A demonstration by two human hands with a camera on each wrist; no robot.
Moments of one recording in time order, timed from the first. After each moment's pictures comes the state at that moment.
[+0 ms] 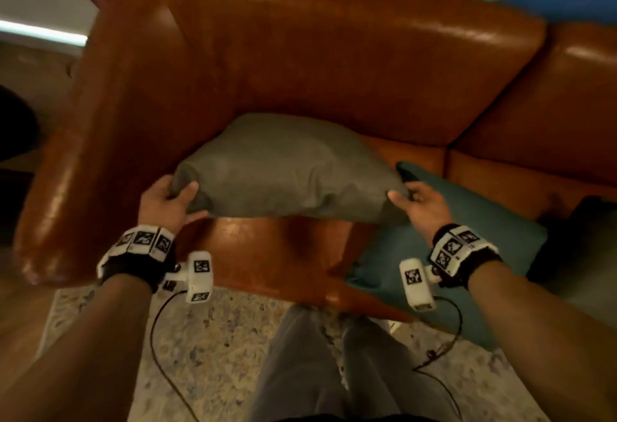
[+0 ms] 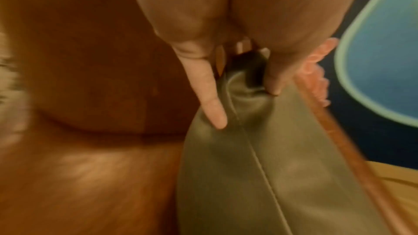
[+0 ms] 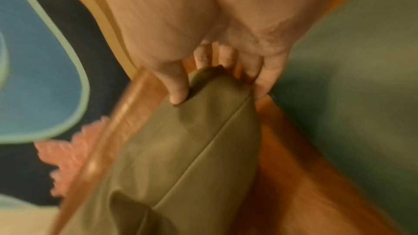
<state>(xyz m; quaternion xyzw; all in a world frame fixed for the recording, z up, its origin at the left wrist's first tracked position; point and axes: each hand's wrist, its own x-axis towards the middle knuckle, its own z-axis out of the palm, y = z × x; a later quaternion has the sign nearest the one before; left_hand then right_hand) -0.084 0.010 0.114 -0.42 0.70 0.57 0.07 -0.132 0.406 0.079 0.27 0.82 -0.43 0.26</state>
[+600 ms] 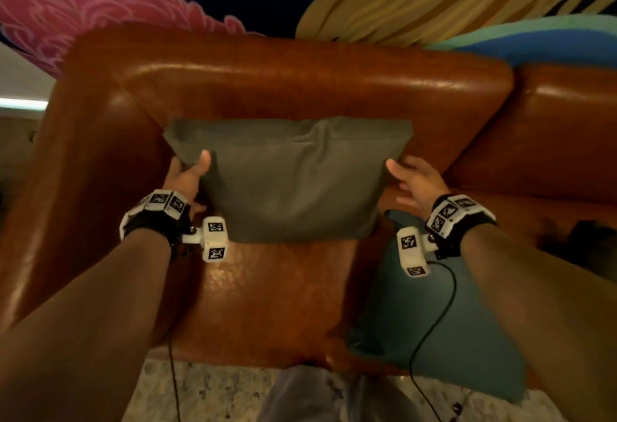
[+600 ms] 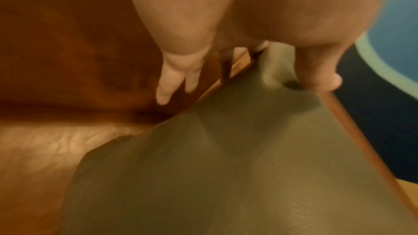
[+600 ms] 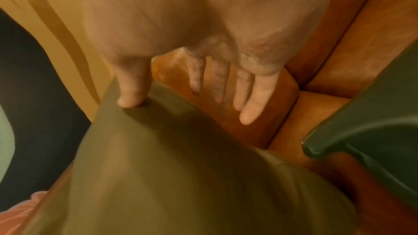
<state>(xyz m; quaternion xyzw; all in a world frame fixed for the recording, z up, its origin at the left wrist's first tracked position) -0.287 0.029 0.081 -0.41 0.66 0.62 0.15 -0.284 0.408 0.092 0.37 0.67 -0.59 0.23</state>
